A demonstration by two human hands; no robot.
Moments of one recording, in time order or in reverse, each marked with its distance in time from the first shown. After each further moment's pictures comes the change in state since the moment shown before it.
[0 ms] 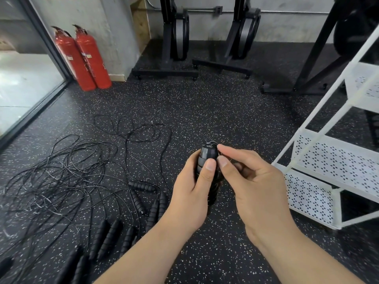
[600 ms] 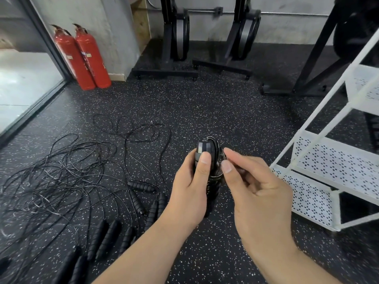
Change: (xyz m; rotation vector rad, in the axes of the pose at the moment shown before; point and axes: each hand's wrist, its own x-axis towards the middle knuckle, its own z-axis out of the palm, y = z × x) left_hand 0.004 0.009 0.002 -0.120 0.043 -0.030; right_hand -0.016 0.000 0.005 0.060 0.086 -0.093
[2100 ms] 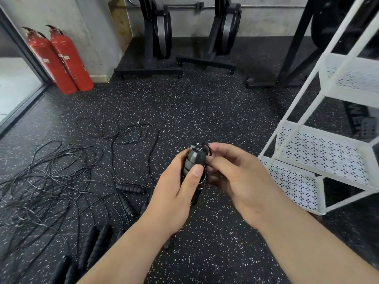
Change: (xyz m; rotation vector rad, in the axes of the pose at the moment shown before) left_hand -0.002 -0.009 -0.007 0.303 -0.166 0.095; right_hand 0.044 -0.002 -0.026 0.065 -0.226 0.454
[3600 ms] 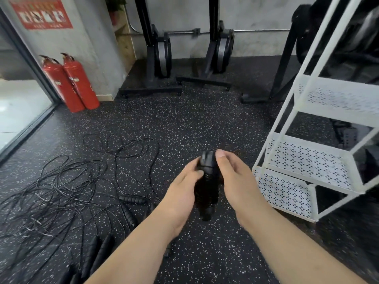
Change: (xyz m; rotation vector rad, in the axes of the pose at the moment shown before) left_hand 0.000 0.023 0.028 -0.347 -0.090 -0.347; right_hand -0.021 0.001 -0.010 -0.256 0.218 -0.109
